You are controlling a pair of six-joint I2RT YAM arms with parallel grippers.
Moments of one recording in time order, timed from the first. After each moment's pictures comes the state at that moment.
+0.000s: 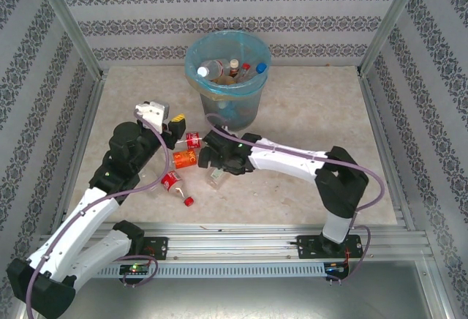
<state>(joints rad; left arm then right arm) -0.40 0.83 0.78 -0.09 0.01 -0.03 0.95 1.81 1.33 -0.63 0.06 1.02</state>
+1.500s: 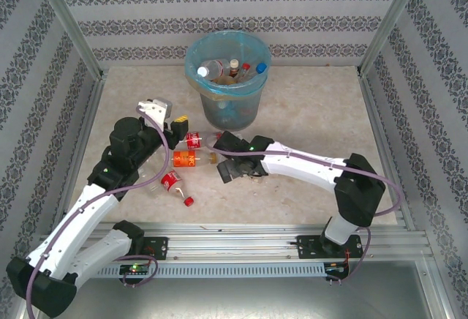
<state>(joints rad) -0.40 0.85 0.83 -0.18 0.04 -0.01 0.96 1.63 1.22 -0.82 0.22 0.44</state>
